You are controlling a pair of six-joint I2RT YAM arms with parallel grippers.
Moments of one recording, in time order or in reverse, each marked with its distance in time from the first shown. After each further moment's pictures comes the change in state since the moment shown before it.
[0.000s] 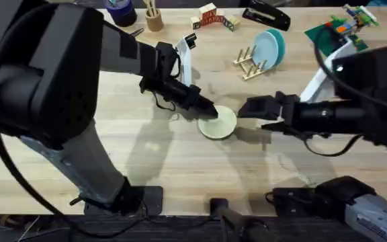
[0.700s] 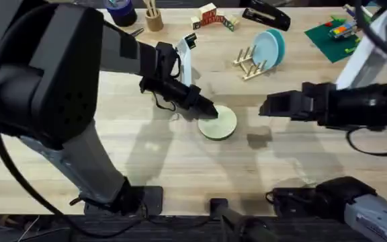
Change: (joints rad) left arm 0.000 0.000 0.000 0.000 0.000 -0.002; right arm -0.040 0.000 0.321 -0.406 0.130 -0.255
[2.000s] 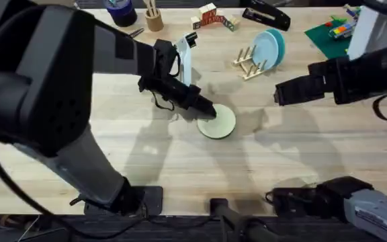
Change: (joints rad) left arm -0.002 -0.038 -0.009 -0.001 -0.055 -0.015; right arm 0.000 0.194 0.289 -0.164 0.186 -0.315
